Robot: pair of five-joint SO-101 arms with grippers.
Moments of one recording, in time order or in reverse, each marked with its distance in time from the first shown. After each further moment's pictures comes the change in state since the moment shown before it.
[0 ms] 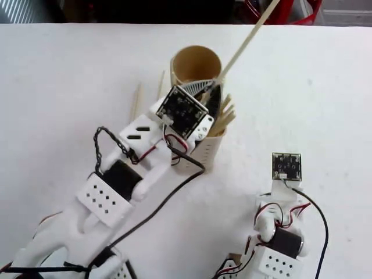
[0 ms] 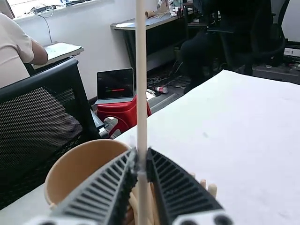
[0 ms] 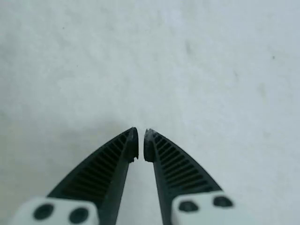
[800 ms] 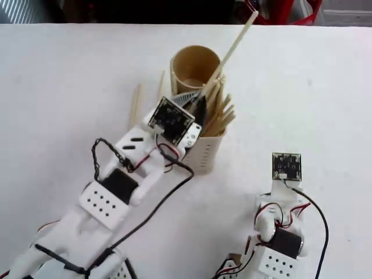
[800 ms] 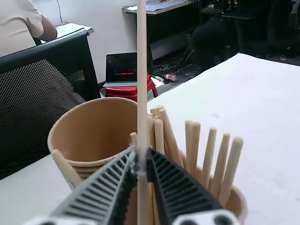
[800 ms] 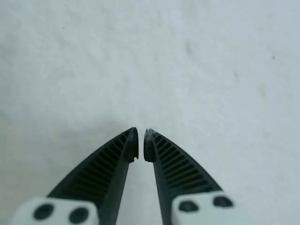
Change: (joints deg) left arm -3.3 -3.5 14.5 -8.8 1.6; right arm 0.0 0.0 0.0 0.0 0.0
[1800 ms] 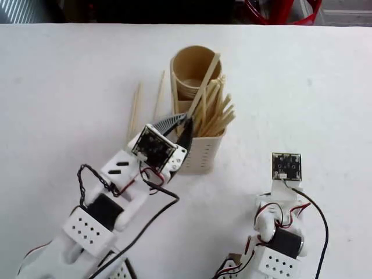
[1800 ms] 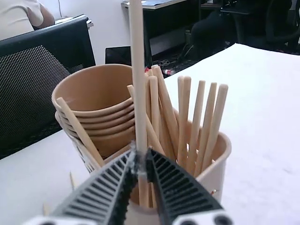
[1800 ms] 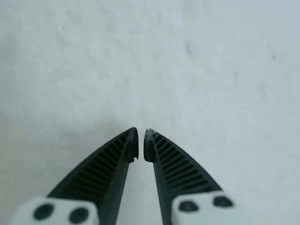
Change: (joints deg) left arm -0.3 -17.9 14.7 5.0 0.4; right arm 0.0 0.0 0.0 0.0 0.0
